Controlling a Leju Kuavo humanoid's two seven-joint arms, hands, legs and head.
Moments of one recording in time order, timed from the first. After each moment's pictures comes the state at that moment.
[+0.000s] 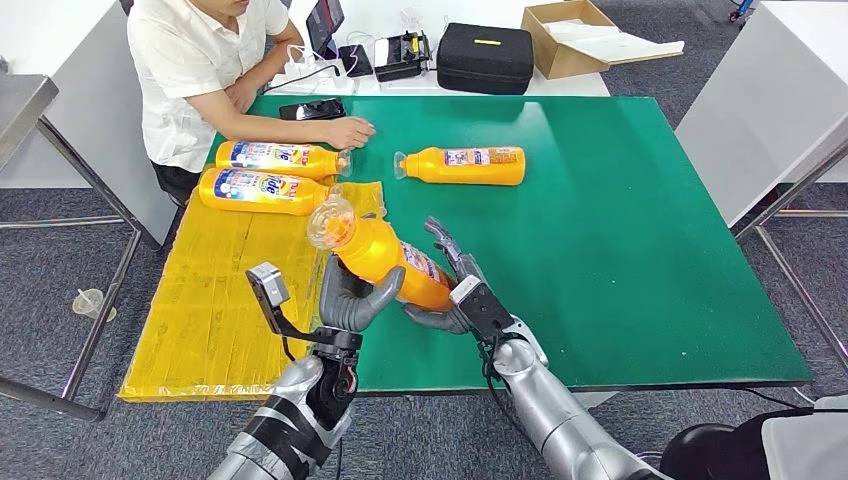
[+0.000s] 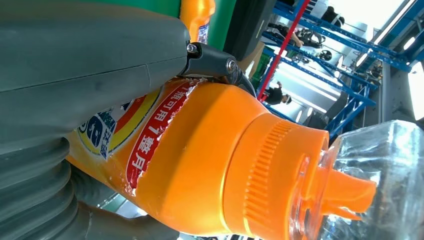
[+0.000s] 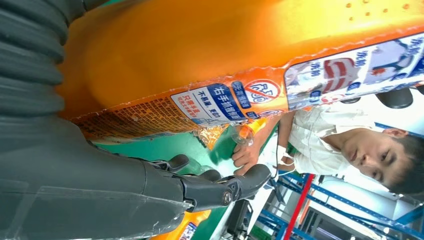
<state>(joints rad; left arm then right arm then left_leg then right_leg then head) -0.42 -0.35 -0.47 -0.86 0.52 -0.15 -0.60 -0.40 0.05 0.45 -0.87 0.26 0.08 -0.70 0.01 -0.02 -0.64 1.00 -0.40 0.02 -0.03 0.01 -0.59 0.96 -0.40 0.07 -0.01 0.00</state>
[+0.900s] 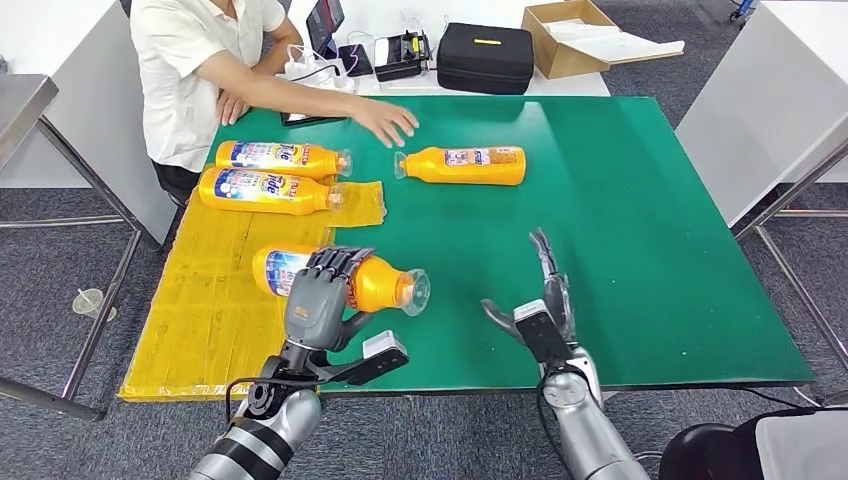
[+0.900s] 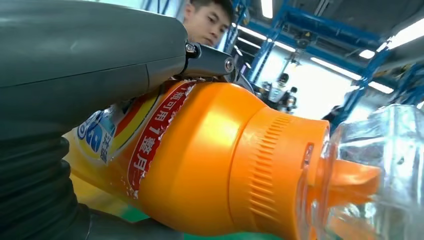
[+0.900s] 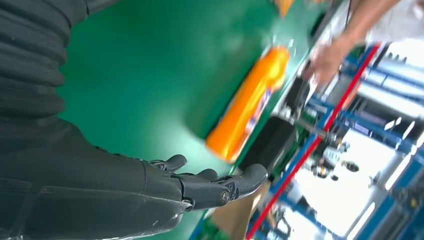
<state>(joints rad) -0.36 -0.19 -0.54 -0.95 -0.97 0.67 -0.26 -0.20 -0.02 0.20 -1.05 0.41 -0.22 -0.70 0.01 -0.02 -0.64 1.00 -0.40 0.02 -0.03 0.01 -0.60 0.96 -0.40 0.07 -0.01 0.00</state>
